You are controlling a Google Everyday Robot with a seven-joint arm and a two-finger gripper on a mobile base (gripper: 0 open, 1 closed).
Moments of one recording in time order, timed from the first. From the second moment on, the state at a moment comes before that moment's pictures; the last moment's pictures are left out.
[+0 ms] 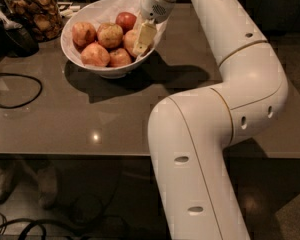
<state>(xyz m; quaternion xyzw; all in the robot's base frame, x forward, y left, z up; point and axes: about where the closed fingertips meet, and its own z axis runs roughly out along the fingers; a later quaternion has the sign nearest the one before) 0.737 0.021 0.912 -0.71 0.67 0.11 0.22</state>
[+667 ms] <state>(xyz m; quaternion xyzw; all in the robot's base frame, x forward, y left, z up) 0.744 0.024 0.919 -0.70 0.67 0.10 0.24</state>
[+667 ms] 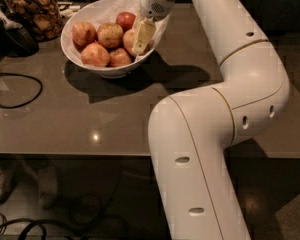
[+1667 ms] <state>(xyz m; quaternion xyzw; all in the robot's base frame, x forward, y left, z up) 0.708 0.023 1.016 -0.69 0.65 0.08 0.30</state>
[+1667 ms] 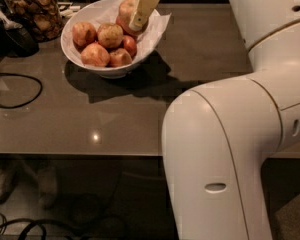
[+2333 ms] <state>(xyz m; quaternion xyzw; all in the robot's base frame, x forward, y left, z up) 0.654 0.051 1.074 -0.73 0.59 0.09 0.33</state>
